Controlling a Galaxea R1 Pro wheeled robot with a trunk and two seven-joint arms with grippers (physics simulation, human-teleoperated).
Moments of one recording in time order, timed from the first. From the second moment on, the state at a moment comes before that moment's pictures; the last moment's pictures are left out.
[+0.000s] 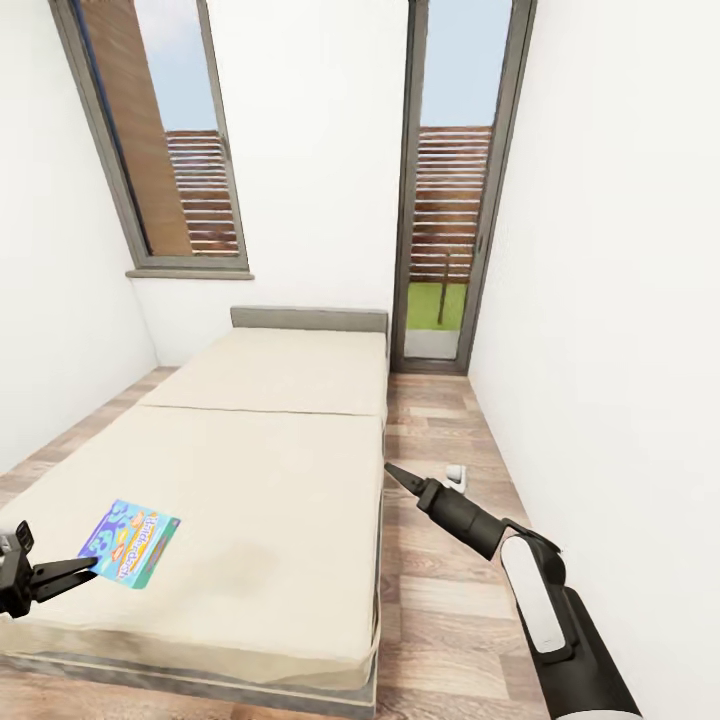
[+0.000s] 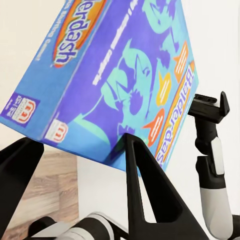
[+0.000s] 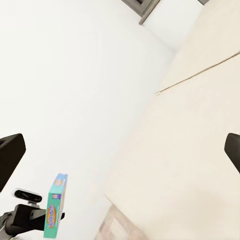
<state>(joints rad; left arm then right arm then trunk) -0.36 0.73 0.23 -0.82 0.37 1.04 -1.57 -0.40 0.08 -0.07 -1.33 -0.65 0.69 0.61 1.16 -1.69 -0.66</state>
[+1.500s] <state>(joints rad) -0.36 0.73 0.23 -0.85 0.36 1.04 -1.57 -0.40 0.09 -0.02 -1.33 -0.58 0.69 0.60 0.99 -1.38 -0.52</state>
